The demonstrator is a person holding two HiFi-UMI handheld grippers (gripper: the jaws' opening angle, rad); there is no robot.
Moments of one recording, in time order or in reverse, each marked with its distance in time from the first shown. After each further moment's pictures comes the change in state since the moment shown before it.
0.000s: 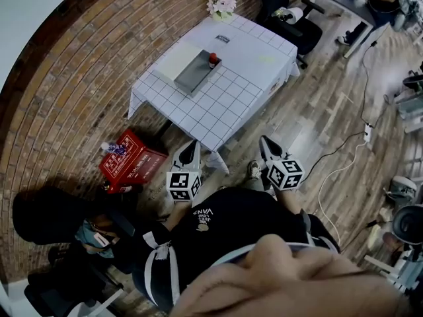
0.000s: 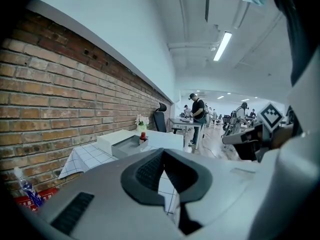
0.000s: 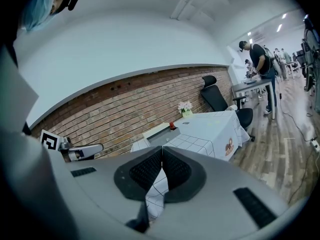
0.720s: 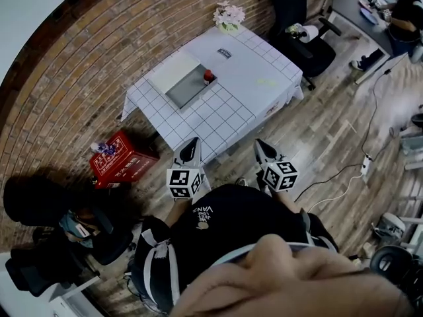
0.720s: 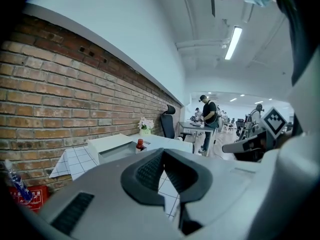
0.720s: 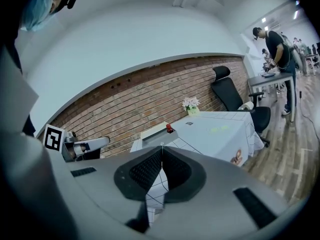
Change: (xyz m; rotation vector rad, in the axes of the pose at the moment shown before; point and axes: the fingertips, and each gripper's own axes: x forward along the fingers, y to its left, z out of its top) left arm 0.123 -0.031 0.035 -0.052 -0.044 0.126; right arm 0.075 -0.093 0.055 -0.046 0.091 0.169
